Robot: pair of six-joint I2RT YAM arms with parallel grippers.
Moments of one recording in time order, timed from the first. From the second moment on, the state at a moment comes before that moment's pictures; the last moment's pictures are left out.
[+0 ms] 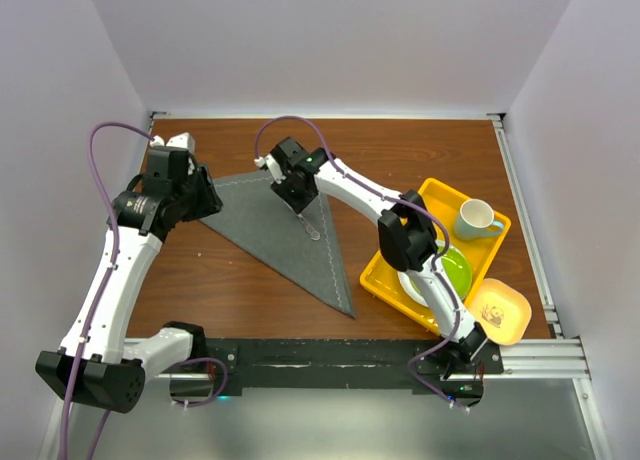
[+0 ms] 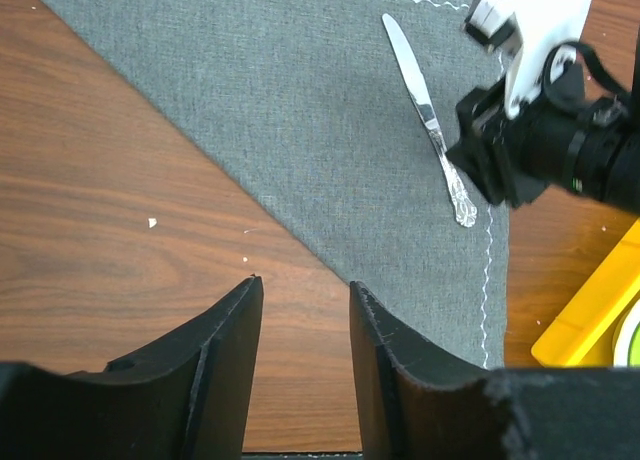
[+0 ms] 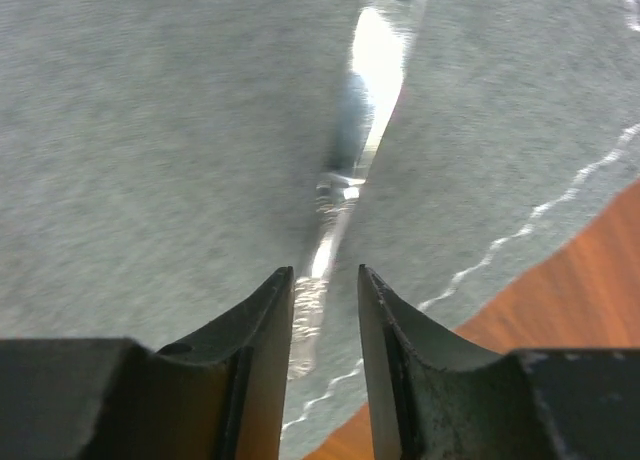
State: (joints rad) left arm -0.18 1.09 1.24 -0.94 -0.07 -0.44; right arm 0.79 2.40 2.19 -0.90 0.03 -0.09
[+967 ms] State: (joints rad) left arm -0.18 1.11 1.22 -0.93 -0.03 -0.44; right arm 0.78 2.46 2.18 -0.87 0.02 -0.10
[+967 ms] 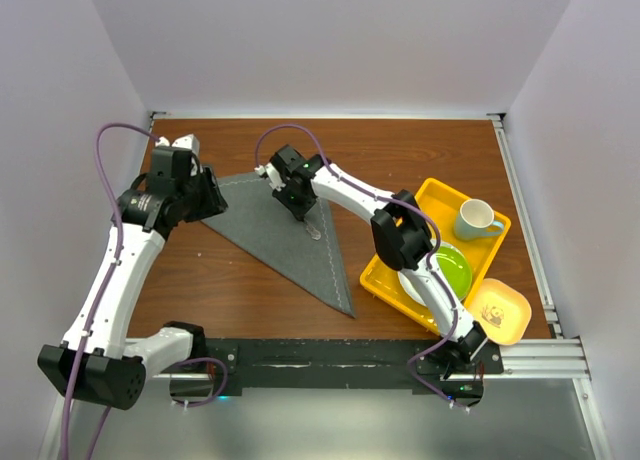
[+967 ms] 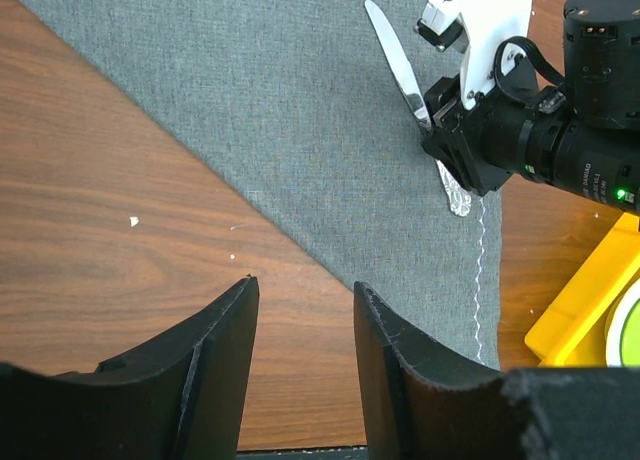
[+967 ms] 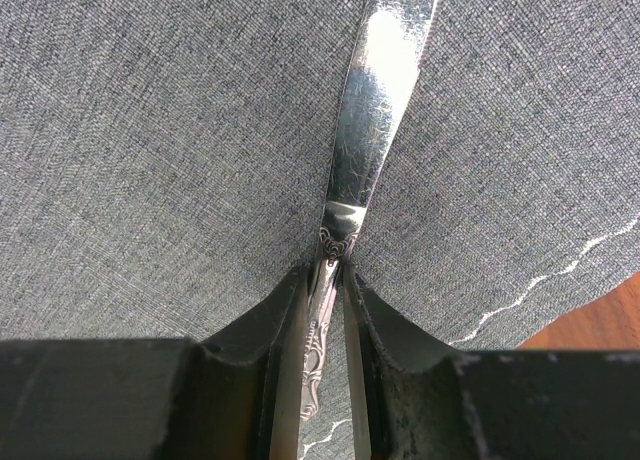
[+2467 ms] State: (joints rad) left arm 0.06 1.64 1.01 -0.44 0.07 -0.54; right arm 0.81 2.37 2.20 -0.93 -0.04 0.02
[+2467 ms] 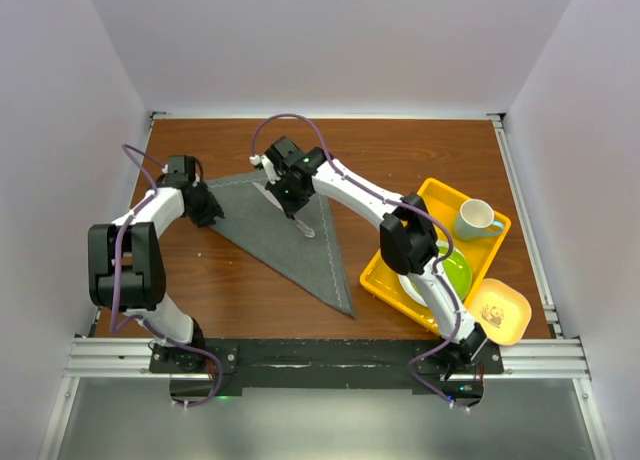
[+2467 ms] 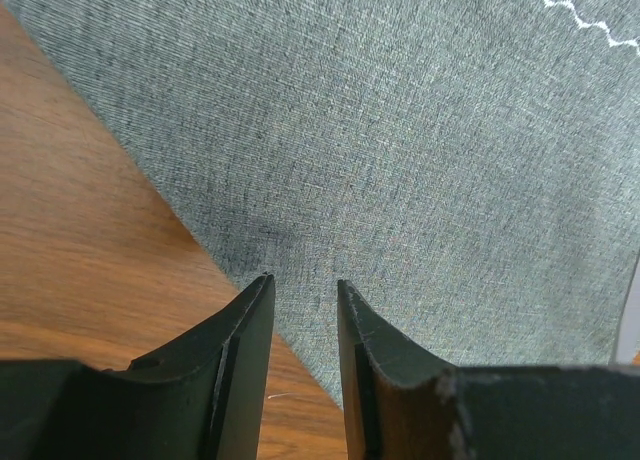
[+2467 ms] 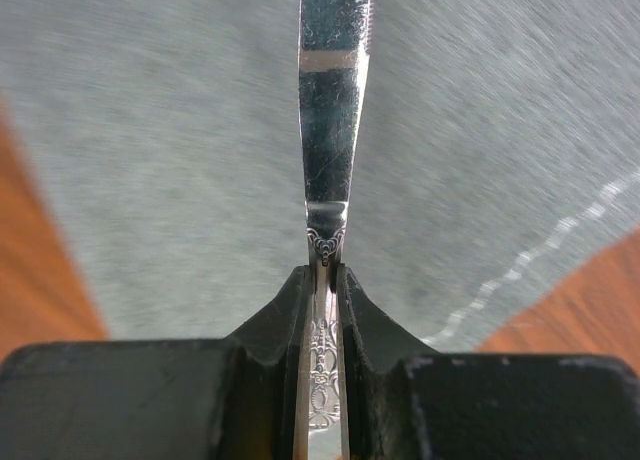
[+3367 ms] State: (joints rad) left arm 0.12 1.43 1.00 -0.52 0.02 -0.46; right arm 0.91 2.55 2.33 -0.86 -0.28 0.13
